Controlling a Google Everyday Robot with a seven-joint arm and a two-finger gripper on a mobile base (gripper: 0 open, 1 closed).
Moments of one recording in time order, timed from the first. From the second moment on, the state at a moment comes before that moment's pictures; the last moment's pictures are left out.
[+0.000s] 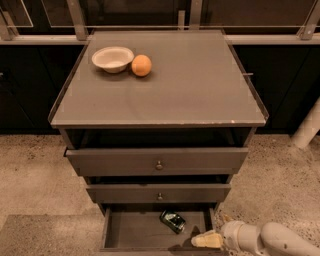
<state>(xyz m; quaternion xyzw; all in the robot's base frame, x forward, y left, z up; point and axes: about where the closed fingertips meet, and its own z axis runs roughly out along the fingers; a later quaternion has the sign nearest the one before) 0.429 -0.203 0.391 -0.22 0.88 0.27 0.32</state>
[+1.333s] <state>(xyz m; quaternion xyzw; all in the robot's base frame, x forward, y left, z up) 0.454 -0.125 0.299 -0.26 0.84 0.30 0.36</state>
